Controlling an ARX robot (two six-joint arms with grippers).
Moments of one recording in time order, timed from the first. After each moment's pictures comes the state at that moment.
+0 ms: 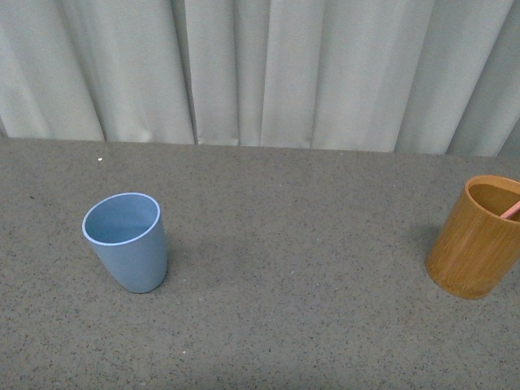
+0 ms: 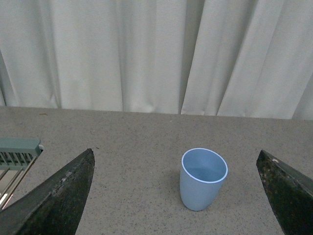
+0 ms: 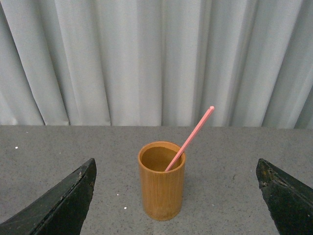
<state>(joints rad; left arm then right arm) 0.00 0.00 0.02 0.00 0.00 0.00 0.00 0.00 0.00 0.00 0.00 0.00</state>
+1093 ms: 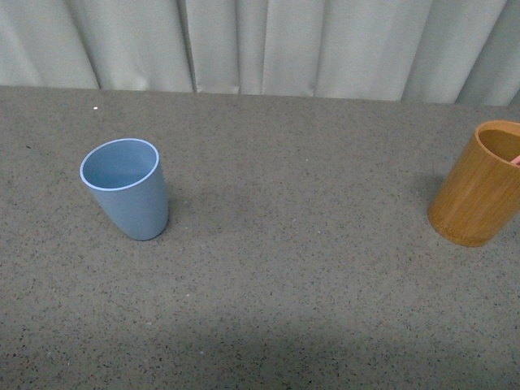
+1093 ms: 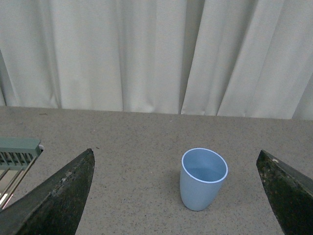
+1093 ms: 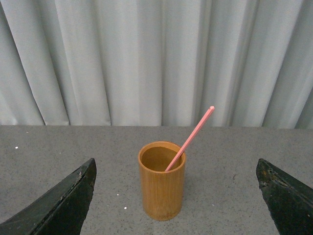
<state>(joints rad) 0.00 0.00 0.02 0.00 0.00 0.00 0.00 0.00 0.00 0.00 0.00 0.00</state>
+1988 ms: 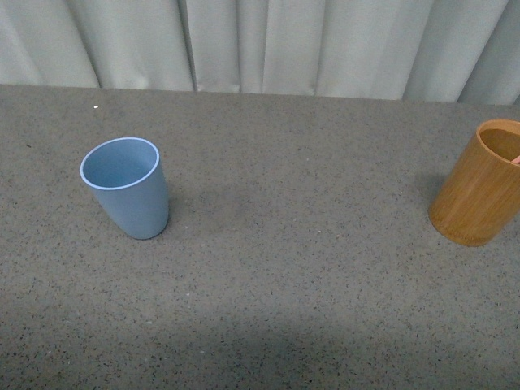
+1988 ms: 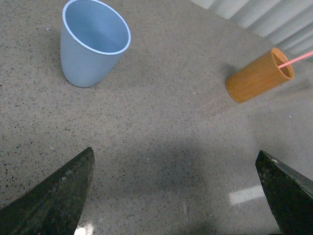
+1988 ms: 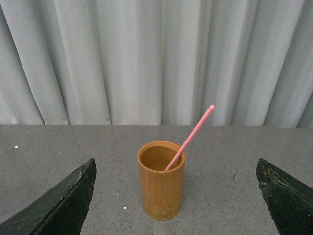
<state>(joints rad) -0.07 0.54 0.14 -0.07 0.38 -0.35 0.00 0.00 0.00 0.00 0.00 0.00</state>
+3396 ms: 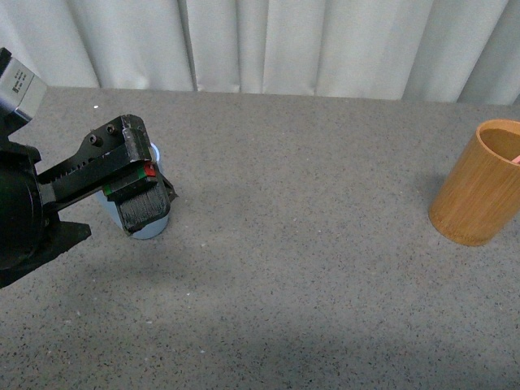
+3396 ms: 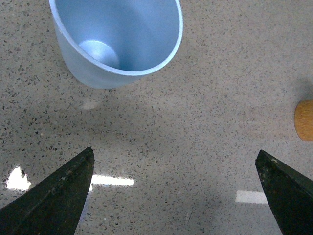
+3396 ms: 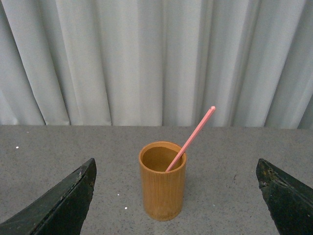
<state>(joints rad) -0.35 1.51 0.49 0.29 0.01 -0.63 0.00 0.00 0.00 0.00 0.00 0.00</state>
